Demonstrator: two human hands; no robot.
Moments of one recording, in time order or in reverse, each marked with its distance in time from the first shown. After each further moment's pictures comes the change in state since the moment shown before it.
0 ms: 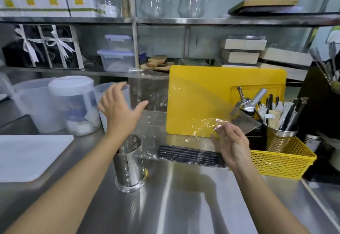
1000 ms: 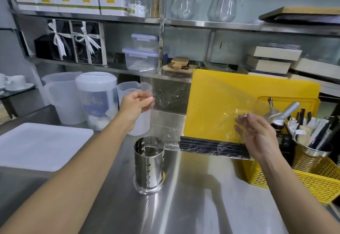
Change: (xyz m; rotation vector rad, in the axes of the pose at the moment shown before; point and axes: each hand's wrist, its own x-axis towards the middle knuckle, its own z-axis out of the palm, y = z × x) left_hand 0.048 -0.056 -0.010 -0.898 -0.359 -0.507; right_hand 0.029 -0.021 0.053 -0.218 -0.057 -0.050
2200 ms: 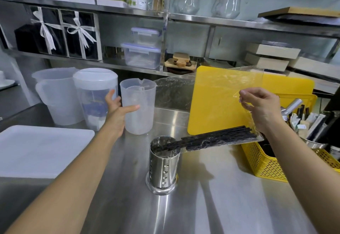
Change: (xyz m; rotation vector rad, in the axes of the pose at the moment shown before) left_hand 0.020 -0.023 -0.087 -0.209 0.083 -0.106; right_hand 0.015 -0.029 0.094 -0.461 0.086 -0.164
